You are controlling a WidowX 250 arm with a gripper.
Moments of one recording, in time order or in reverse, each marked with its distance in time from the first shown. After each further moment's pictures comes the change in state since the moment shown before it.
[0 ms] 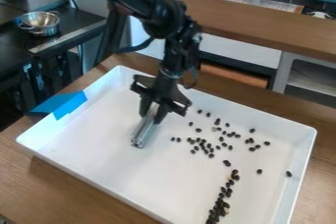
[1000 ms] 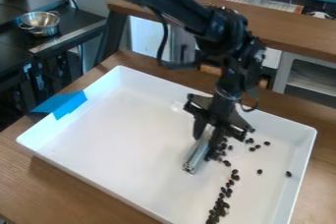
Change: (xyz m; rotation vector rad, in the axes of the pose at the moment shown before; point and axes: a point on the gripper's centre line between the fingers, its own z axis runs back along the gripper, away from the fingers) arm -0.022 -0.091 0.027 -0.101 -0.042 -0.153
